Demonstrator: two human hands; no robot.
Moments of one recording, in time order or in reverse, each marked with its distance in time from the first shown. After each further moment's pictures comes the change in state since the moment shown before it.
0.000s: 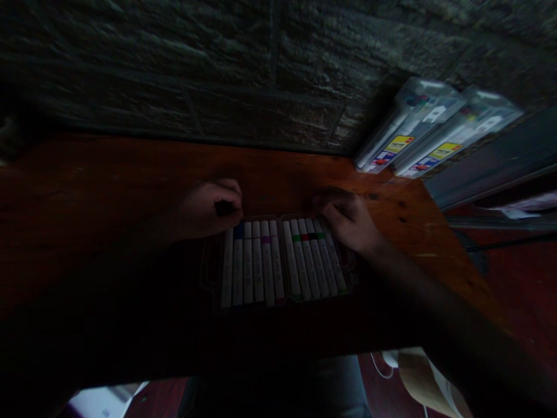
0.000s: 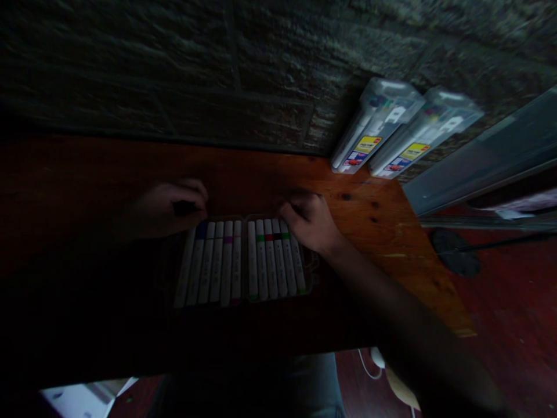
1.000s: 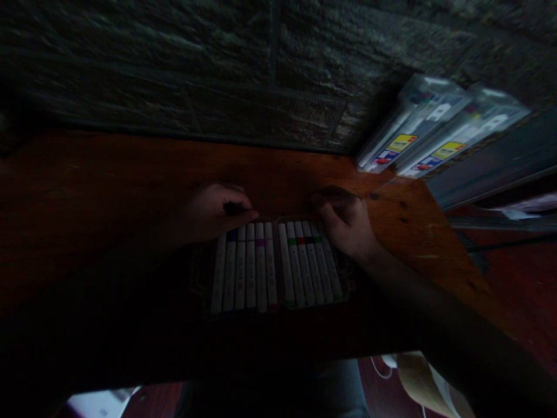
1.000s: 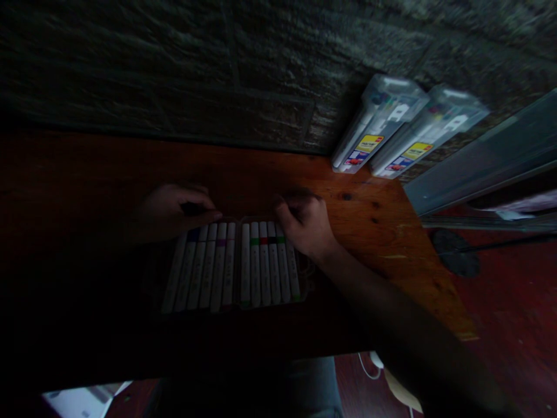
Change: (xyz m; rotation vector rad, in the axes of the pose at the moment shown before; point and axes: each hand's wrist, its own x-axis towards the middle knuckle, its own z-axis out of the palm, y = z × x) left_hand 0.007 0.013 0.012 -0.037 -0.016 -0.105; right_hand 0.000 -0.006 0.010 0.010 0.138 -0.064
